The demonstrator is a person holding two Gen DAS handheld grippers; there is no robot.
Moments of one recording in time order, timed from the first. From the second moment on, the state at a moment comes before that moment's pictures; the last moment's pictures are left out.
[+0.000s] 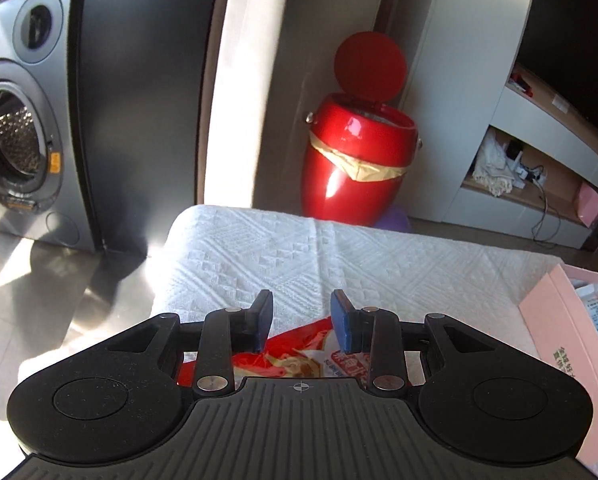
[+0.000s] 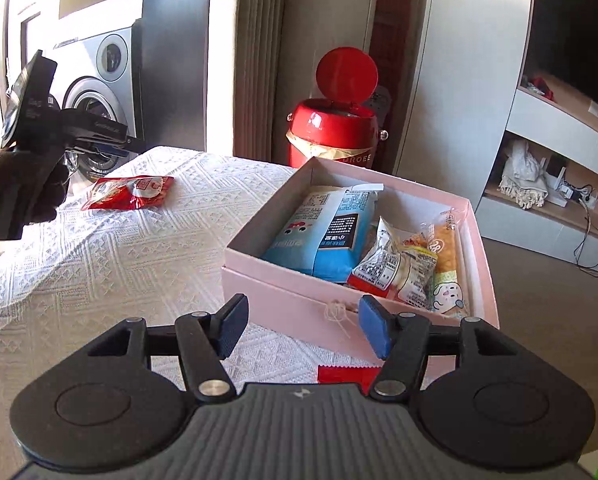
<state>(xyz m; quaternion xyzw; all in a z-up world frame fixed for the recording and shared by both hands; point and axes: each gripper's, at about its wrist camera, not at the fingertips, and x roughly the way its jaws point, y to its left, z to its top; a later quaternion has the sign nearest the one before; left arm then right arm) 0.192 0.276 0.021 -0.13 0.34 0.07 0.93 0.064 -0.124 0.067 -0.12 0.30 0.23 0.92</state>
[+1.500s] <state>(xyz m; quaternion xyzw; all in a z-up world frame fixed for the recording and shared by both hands) 0.017 0.036 0.022 -0.01 0.45 -0.08 0.89 -0.004 -0.155 0.041 -0.12 0.34 0.24 0.90</state>
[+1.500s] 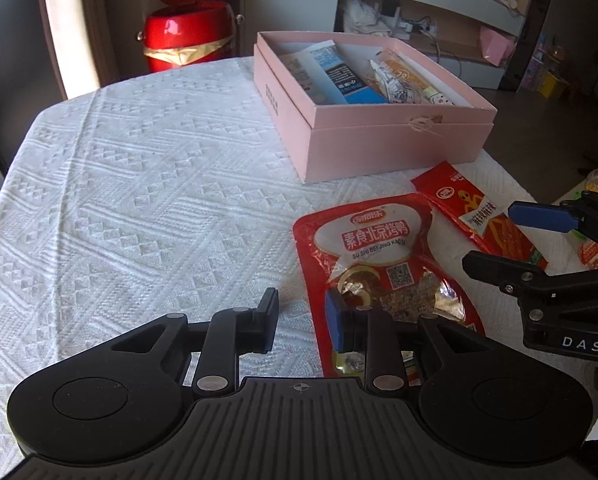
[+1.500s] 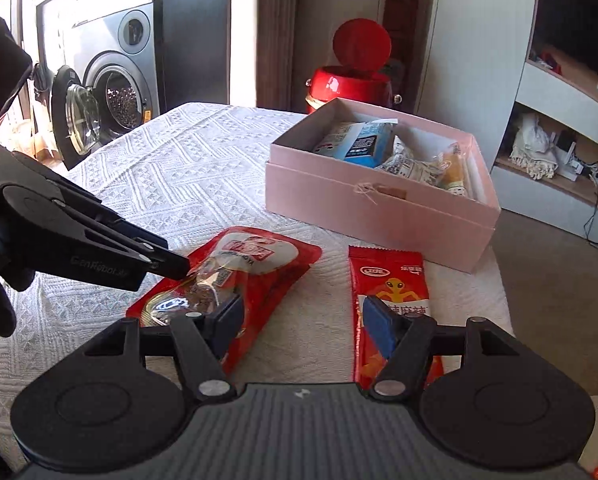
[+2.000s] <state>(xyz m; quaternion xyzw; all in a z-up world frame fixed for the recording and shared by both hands) 0.031 0.059 0.019 -0.11 0.45 -0.11 0.88 0.013 -0.173 0.022 -0.04 0.36 0.24 0.90</state>
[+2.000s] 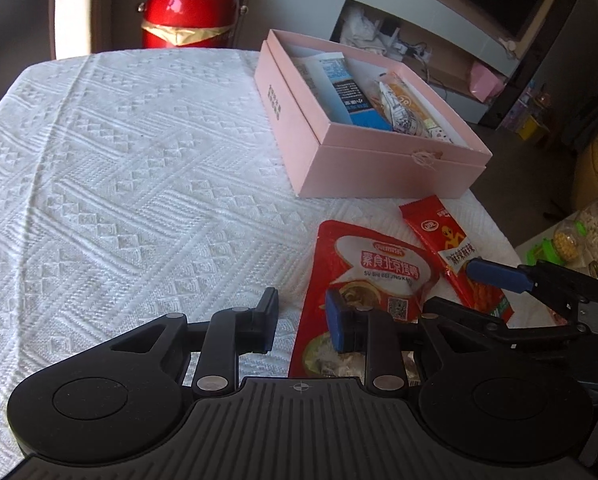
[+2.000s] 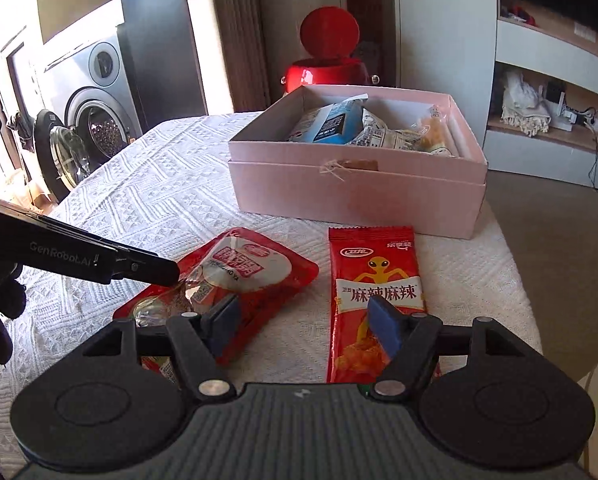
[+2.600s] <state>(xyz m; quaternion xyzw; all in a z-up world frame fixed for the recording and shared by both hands) 0.019 -0.036 0.027 0.11 0.43 -0.16 0.88 0.020 -0.241 0.014 0.03 0.35 0.16 0.92</state>
